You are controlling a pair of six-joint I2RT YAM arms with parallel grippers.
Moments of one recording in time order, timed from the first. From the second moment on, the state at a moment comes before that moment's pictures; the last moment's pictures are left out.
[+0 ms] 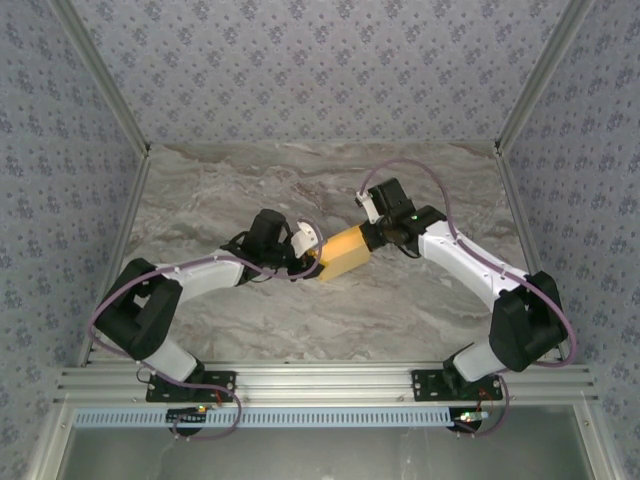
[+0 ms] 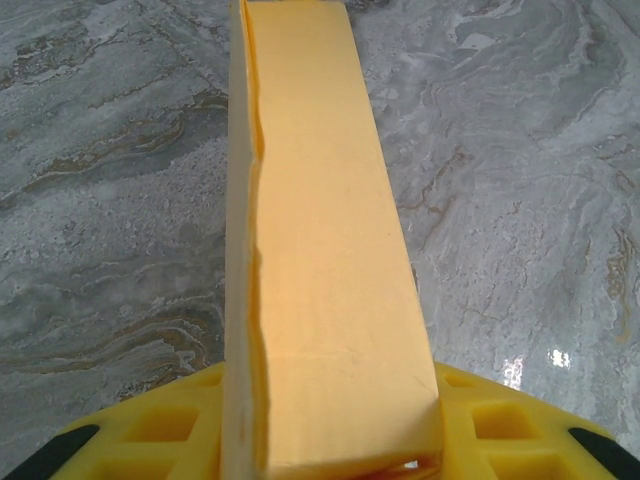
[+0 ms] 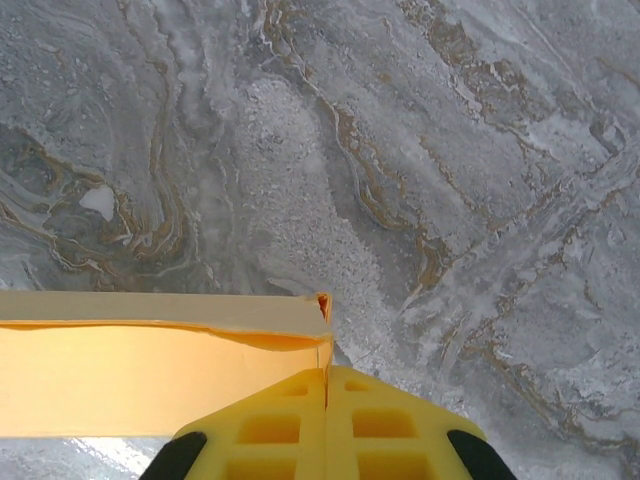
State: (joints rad) left arm -0.63 1.57 0.79 0.10 0.54 0.28; right arm 0.54 1.48 1.14 -0.61 0.08 -0.02
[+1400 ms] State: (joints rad) left arm -0.63 1.64 0.83 0.09 0.56 0.34; right arm 0.52 1.36 0.96 -0.49 0.07 0.15
